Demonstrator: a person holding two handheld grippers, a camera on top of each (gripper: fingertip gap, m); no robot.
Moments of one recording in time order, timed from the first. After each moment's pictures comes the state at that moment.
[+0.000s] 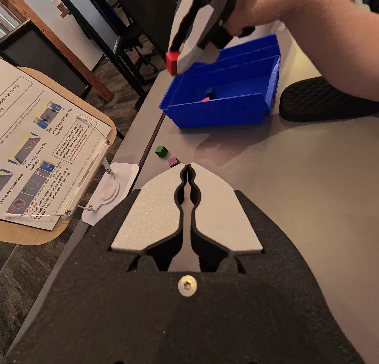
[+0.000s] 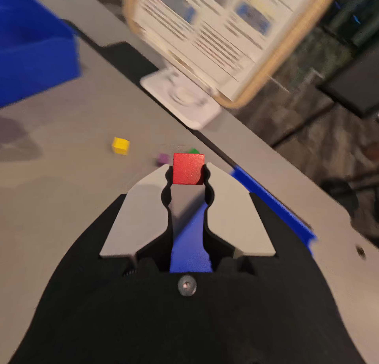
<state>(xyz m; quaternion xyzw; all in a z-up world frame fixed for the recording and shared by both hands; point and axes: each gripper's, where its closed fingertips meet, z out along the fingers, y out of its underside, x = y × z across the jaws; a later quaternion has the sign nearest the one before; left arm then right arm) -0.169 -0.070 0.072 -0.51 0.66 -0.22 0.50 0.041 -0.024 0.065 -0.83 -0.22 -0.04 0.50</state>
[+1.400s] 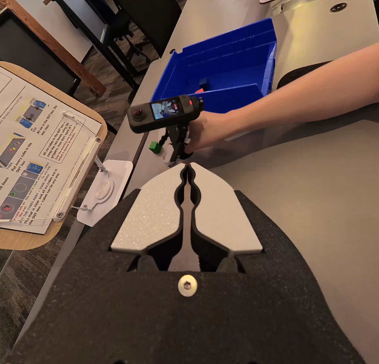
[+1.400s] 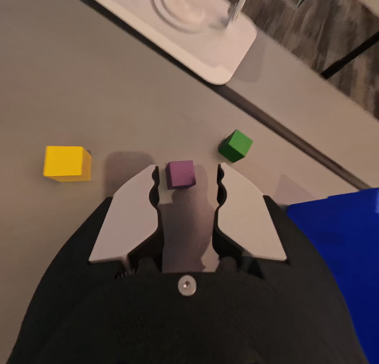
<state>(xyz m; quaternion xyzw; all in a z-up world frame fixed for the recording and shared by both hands) -0.161 -0.073 0.059 -0.51 0.68 -0.21 0.48 0.002 0.094 -0.124 -0.90 -0.14 -0.09 0.41</state>
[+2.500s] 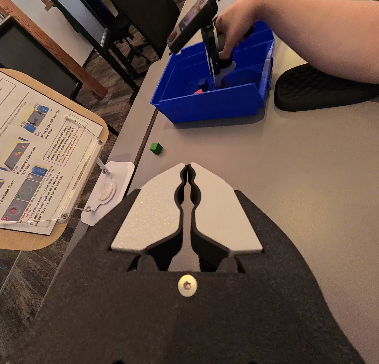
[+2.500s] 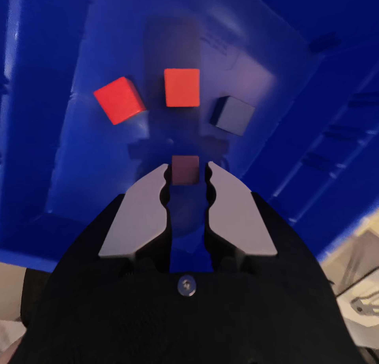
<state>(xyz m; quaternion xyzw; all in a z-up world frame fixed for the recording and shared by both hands) -0.164 -0.079 0.062 -0.51 0.69 -0.20 0.48 0.216 -0.080 -0.137 -0.99 -0.07 -0.04 0.10</state>
